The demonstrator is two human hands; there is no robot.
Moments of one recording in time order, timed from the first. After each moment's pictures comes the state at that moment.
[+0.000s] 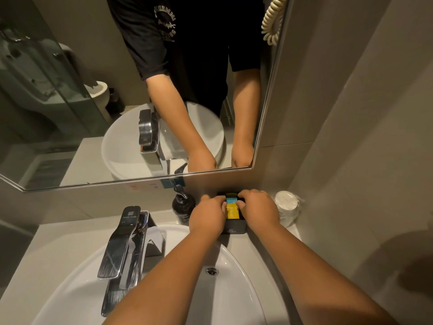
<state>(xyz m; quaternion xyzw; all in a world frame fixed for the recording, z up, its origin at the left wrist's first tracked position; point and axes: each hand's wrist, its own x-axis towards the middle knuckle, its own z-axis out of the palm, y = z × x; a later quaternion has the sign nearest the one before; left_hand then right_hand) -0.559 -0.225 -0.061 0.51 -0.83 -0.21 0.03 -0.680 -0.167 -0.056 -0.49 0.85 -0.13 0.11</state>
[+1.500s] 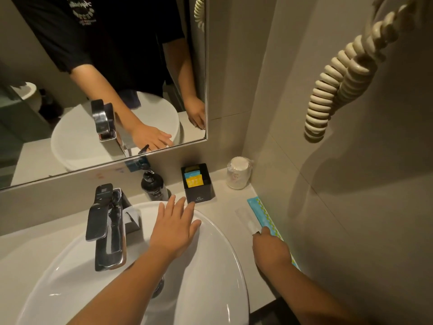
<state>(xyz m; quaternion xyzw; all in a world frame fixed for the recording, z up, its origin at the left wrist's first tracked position) -0.471 -0.158 -0.089 0.31 -0.94 -0.08 -0.06 -0.623 0.044 -0.101 -0.37 0.90 0.14 0.16</state>
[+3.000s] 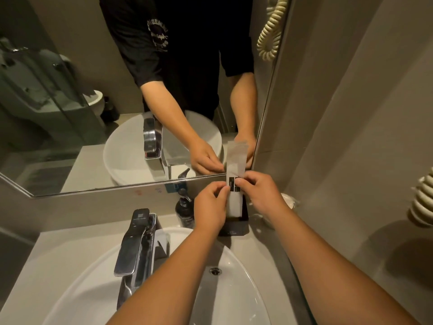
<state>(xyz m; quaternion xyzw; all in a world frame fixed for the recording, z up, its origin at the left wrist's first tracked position) -0.555 -0.217 -0.016 0.47 -0.66 -0.49 0.32 -0.678 -0.163 0.015 -0.40 0.71 -0.49 0.30</state>
